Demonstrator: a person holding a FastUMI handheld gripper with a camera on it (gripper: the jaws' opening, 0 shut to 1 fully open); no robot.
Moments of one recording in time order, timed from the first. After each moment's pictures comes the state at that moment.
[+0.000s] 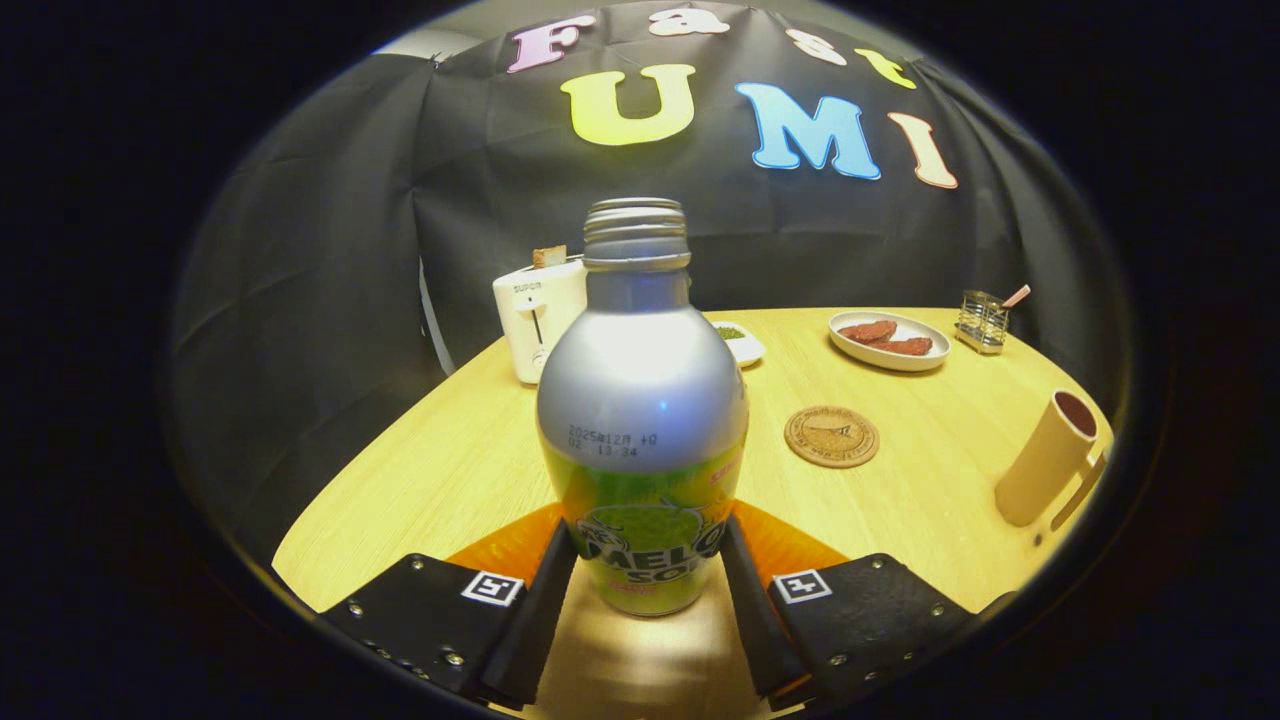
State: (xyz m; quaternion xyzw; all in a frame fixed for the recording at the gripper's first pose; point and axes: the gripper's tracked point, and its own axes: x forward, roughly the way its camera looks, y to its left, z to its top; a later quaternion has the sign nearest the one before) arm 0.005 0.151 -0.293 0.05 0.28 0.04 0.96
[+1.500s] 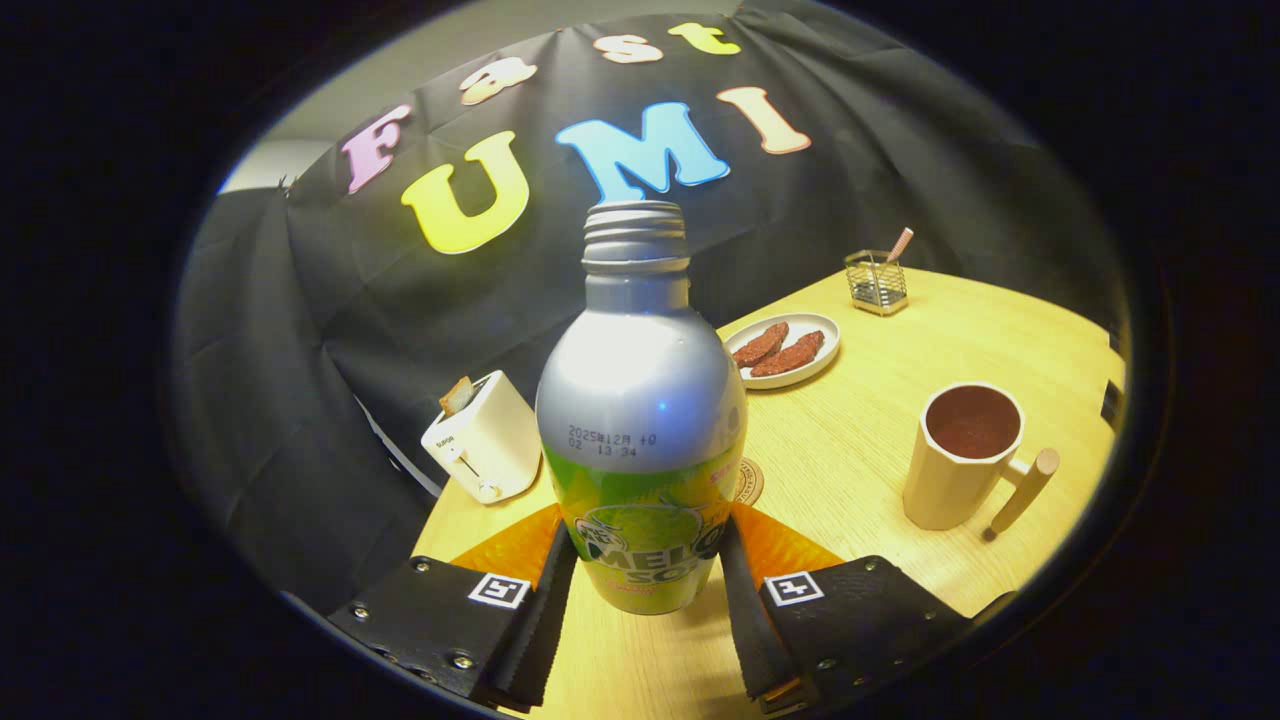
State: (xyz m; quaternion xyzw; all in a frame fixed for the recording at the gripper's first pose) arm 0.005 0.036 -0.227 0.25 0.23 -0.06 0.94
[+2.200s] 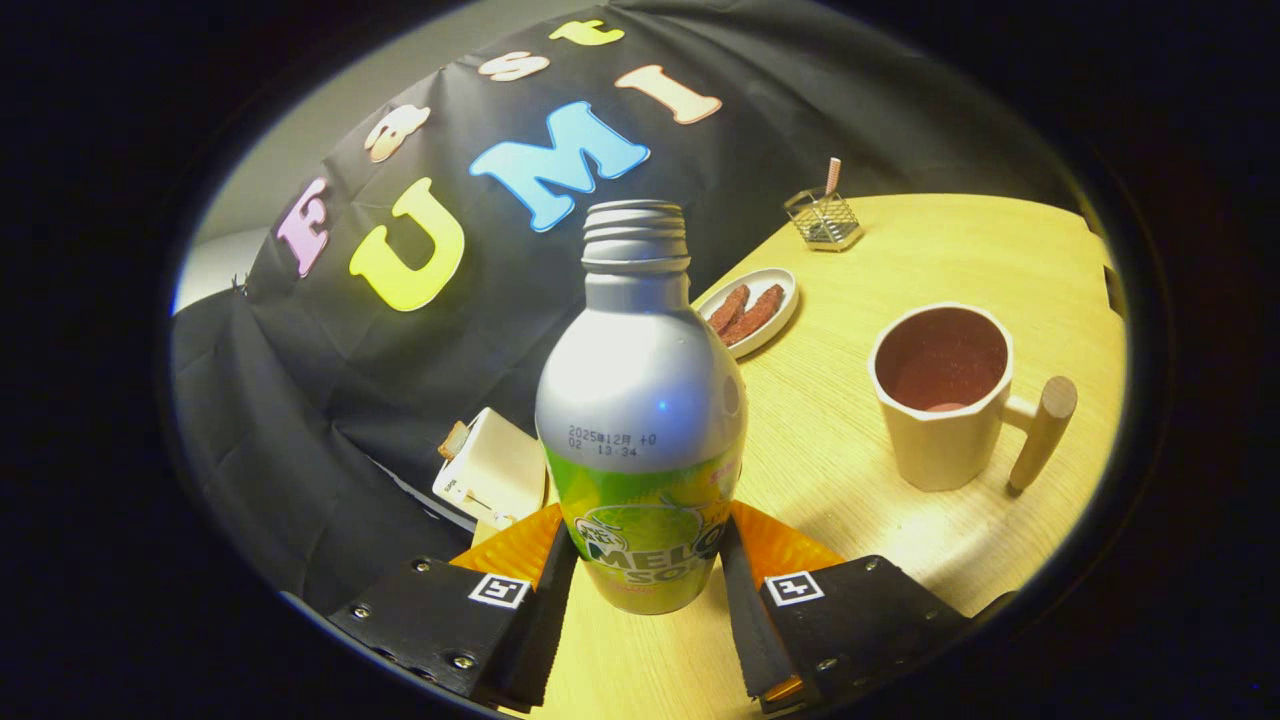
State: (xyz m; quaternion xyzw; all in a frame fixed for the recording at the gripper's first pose) arm -0.003 0.001 -0.250 0.38 0.24 -0.07 0.89
